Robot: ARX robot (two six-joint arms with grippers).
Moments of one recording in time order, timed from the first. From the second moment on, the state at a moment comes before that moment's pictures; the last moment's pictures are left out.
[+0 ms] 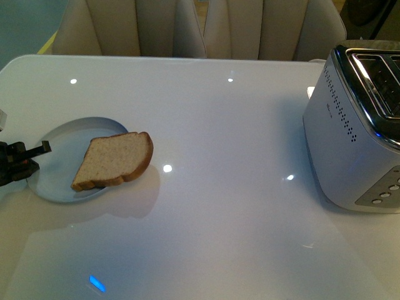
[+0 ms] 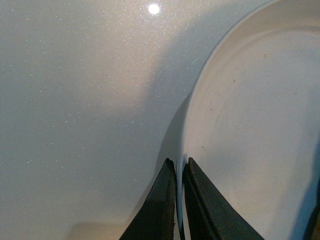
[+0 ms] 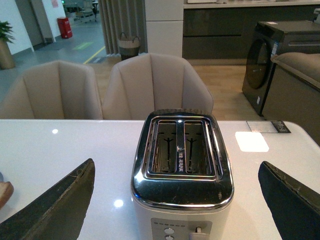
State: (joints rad) left arm 0.20 2.42 1.02 0.44 0.18 -0.13; right arm 0.00 0.00 0.02 0.00 0.00 0.01
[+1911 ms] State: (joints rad) left arm -0.27 1.88 1.04 0.14 0.27 -0.70; right arm 0.00 0.00 0.02 0.00 0.00 0.01
